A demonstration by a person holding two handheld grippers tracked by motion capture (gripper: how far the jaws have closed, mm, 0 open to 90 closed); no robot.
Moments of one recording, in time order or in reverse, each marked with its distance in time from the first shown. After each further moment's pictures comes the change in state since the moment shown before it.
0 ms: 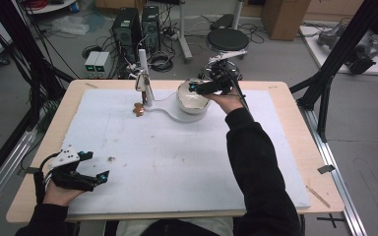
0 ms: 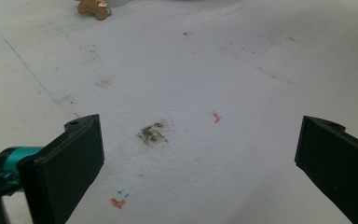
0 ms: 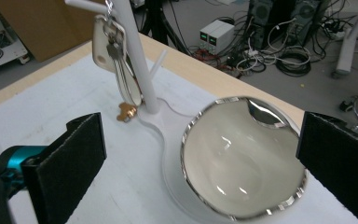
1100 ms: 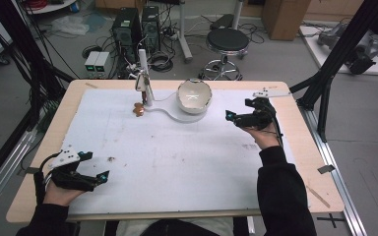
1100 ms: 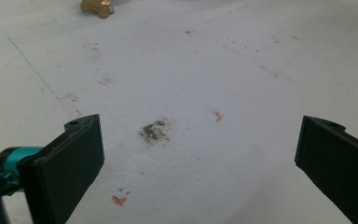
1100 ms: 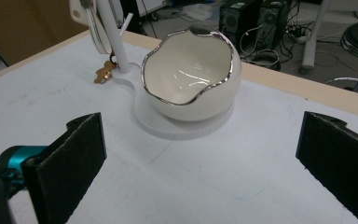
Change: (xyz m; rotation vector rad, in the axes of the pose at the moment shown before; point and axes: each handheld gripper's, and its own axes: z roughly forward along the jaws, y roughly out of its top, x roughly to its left) left arm -0.001 0.000 0.000 0.007 0.013 -0.001; right arm -0.030 -0.115 -0.081 -0.112 -0.072 0.062
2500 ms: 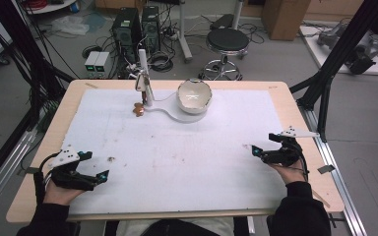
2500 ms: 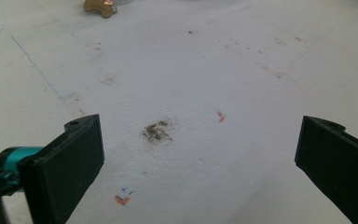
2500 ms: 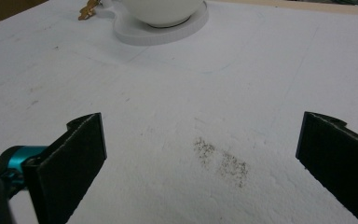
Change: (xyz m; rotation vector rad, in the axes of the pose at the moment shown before) left arm 0.001 0.000 0.000 0.000 0.006 -0.006; right arm -0.030 -0.110 -0.064 0.050 -0.011 0.053
